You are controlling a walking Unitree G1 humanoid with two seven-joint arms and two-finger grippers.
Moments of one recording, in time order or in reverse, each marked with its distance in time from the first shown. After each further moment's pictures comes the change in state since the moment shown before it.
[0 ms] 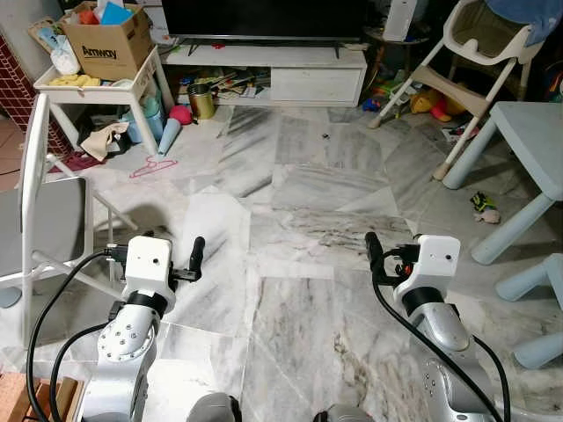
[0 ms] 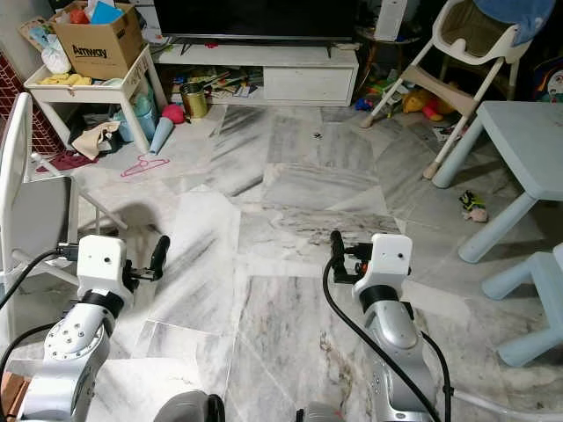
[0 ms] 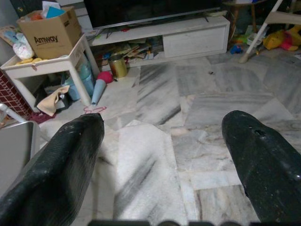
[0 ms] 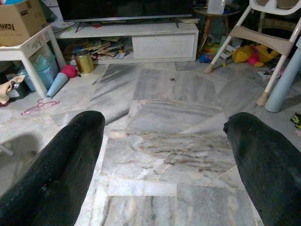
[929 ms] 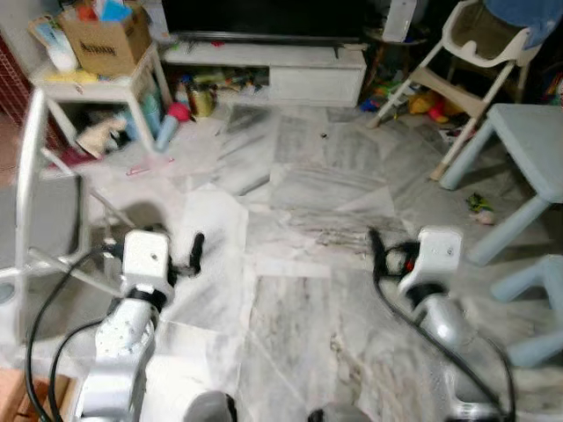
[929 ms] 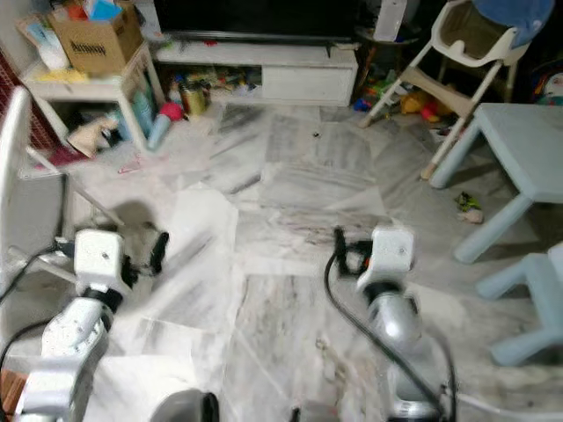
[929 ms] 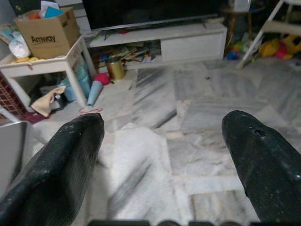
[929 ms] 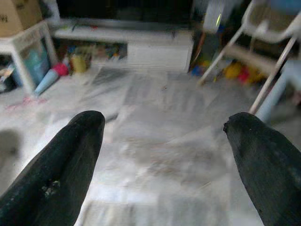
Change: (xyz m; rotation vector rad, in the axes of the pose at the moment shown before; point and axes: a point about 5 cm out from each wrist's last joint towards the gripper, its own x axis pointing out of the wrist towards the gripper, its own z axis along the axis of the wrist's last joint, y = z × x) left arm 0.004 0.004 0.006 -0.024 -0.023 -0.002; right arm 0.009 -0.008 0.018 -0.093 -0.062 0.015
